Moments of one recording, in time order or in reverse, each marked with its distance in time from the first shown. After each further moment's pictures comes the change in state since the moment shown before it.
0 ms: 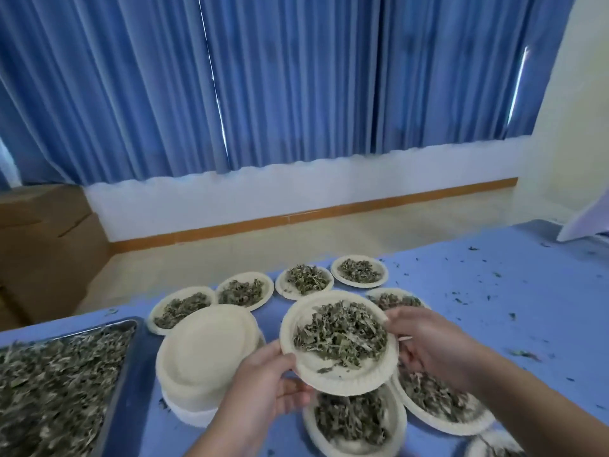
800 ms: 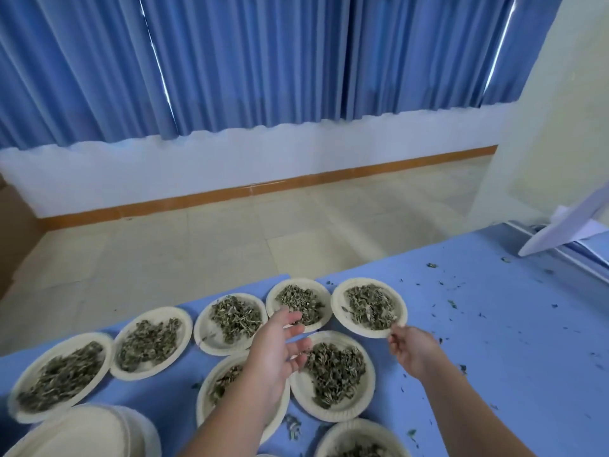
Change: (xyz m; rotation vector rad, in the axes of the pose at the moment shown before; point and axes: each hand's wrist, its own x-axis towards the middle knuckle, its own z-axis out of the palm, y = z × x) left_hand 0.199 0.067 0.177 -0.099 0.114 -0.240; right_hand 0.181 0.016 -0.189 0.666 0.579 0.339
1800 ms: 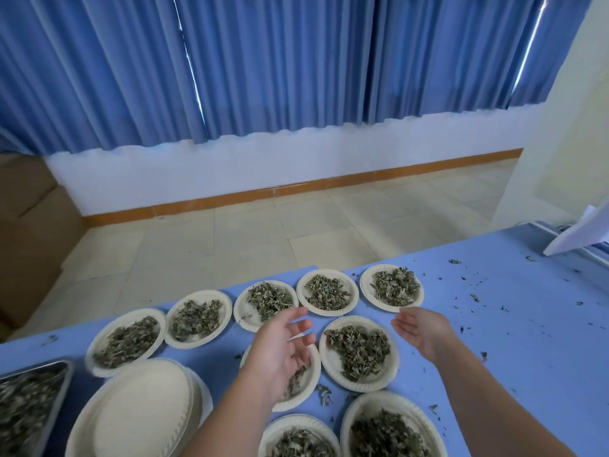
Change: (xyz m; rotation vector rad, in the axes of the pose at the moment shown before) left_hand -0.048 -0.001 -0.053 -0.097 -0.024 0.011; right_hand -0.046 0.005 0.017 -0.068 -0.075 -0.080
